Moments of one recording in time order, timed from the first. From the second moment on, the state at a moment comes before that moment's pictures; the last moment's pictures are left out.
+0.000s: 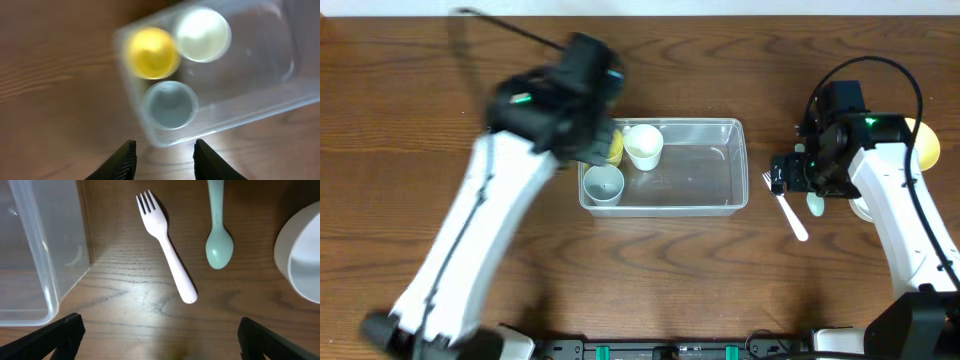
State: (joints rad) left arm -0.41 1.59 1.77 -1.38 -0.07 -0.10; right arm 0.05 1.55 1.28 -1.20 -0.01 0.12
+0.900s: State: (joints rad) left arm 0.11 1.40 1.35 -1.08 0.23 -0.07; right arm -0.13 2.10 1.77 -1.13 0.09 0.06
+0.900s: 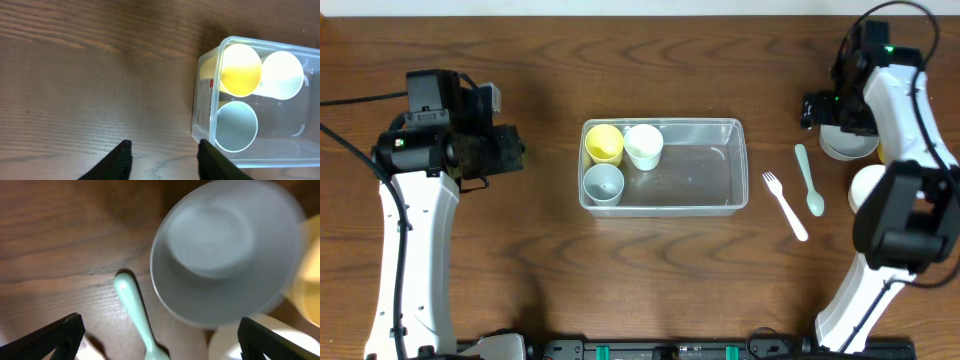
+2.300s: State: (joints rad) left arm 0.11 1.40 1.34 -1.09 0.23 -0.07; right arm -0.13 2.23 1.77 -1.08 0.11 0.04
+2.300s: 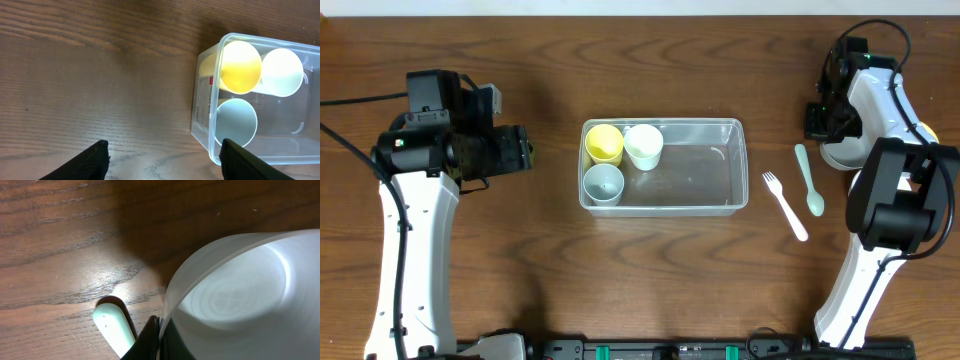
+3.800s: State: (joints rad) left arm 0.11 1.40 1.34 -1.09 0.23 -0.07; right arm 0.53 1.92 1.58 -1.04 -0.03 -0.02
